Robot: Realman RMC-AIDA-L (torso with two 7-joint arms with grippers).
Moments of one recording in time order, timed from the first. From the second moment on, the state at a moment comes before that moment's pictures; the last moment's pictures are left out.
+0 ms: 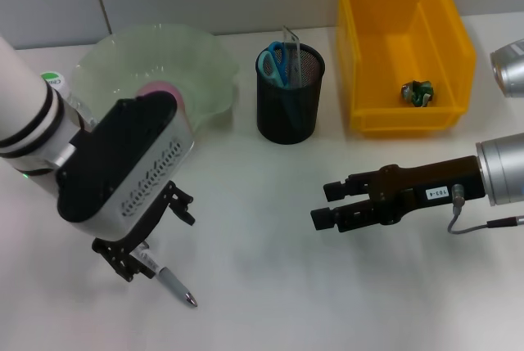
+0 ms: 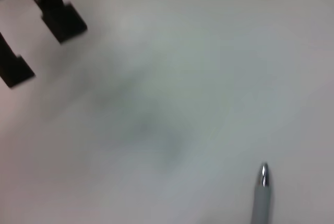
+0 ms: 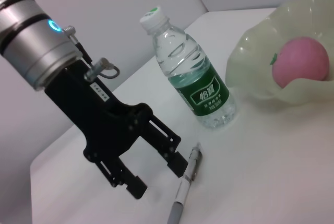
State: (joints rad) left arm -0.72 -2.01 1.60 1.25 2.43 1.62 -1.29; right arm 0.59 2.00 -0.89 -0.55 -2.00 -1.56 1.72
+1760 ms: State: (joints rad) left arm -0.86 -2.02 1.85 1.07 2.49 1.56 -1.28; right arm 0.61 2.01 -0.89 -0.55 -2.03 -1.53 1.73
